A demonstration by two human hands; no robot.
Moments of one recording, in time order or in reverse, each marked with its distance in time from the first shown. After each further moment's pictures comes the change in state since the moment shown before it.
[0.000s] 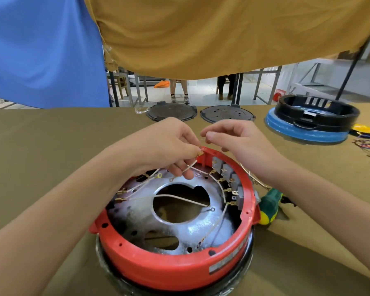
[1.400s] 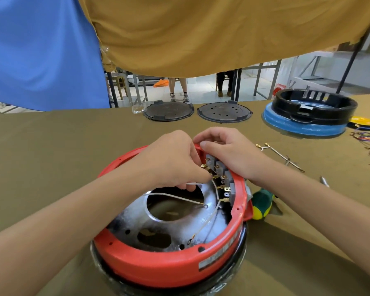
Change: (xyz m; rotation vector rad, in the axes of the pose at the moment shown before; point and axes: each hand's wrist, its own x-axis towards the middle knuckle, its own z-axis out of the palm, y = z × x) left_hand -0.001 0.004 0.032 0.301 0.051 -0.062; right_hand 0.000 0.008 0.009 -0.089 -0.062 0.043
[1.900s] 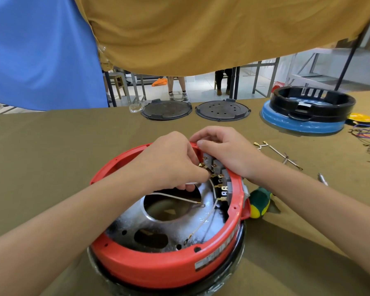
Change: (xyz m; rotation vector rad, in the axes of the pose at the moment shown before) left_hand 0.005 -0.005 0.008 -0.057 0.004 0.001; right_hand 0.001 0.001 0.000 -0.008 -0.009 0.015
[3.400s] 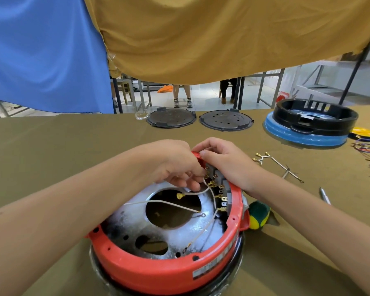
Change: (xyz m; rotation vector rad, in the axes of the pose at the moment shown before) left_hand 0.020 0.018 -0.012 -0.234 -0.219 -0.305; right_hand -0.001 0.000 0.003 0.029 -0.031 0.050
